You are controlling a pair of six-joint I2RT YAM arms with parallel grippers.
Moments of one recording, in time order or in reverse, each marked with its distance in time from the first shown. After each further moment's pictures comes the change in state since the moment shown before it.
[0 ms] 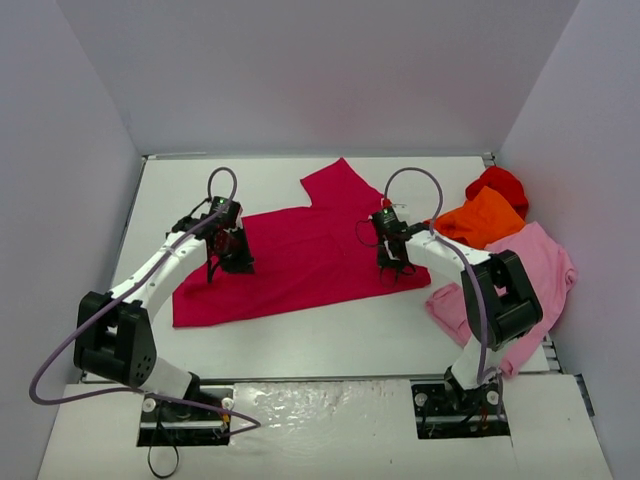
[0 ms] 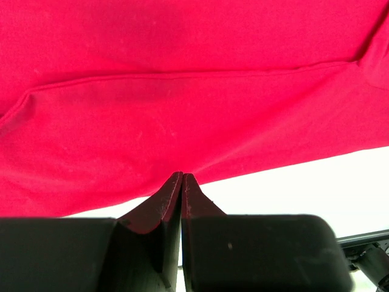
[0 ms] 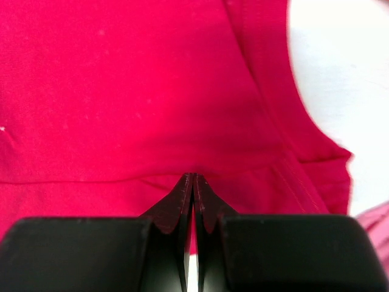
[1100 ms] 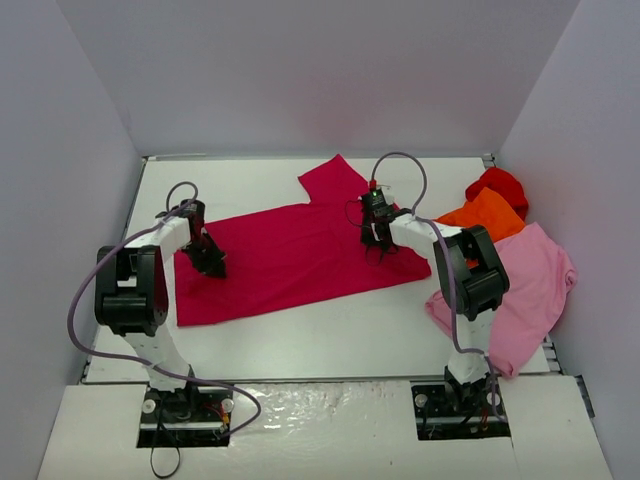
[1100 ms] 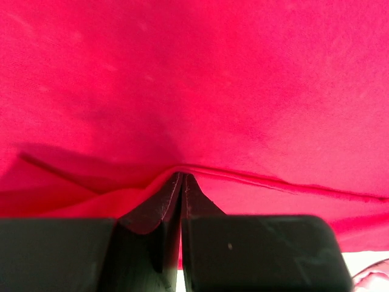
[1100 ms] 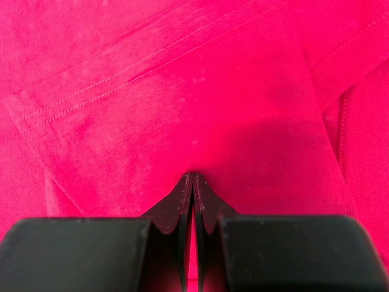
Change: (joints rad) left arm 0.335 0.329 0.051 0.034 0.025 -0.078; right arm -0.049 0.276 0.233 0.192 -0.081 -0.011
